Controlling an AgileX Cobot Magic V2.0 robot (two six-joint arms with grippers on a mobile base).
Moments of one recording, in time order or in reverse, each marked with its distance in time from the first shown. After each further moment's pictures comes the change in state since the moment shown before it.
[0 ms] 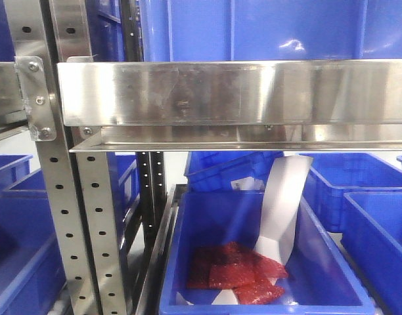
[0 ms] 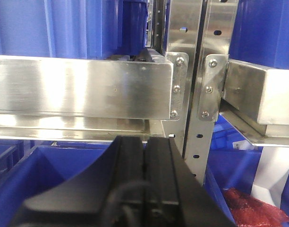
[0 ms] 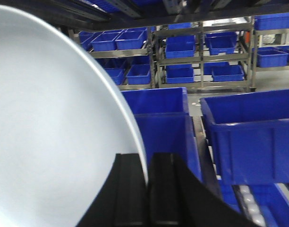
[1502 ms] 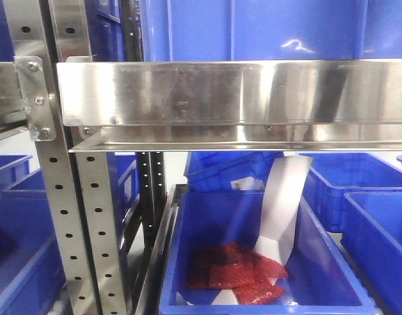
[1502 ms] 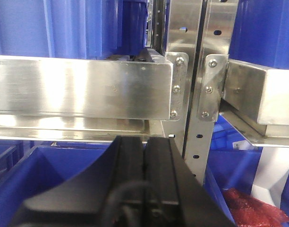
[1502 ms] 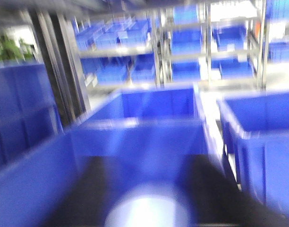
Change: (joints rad) left arm 0.000 0.000 0.000 0.000 0.000 0.000; right arm 0.057 0.375 -0.125 0.002 -0.269 0.007
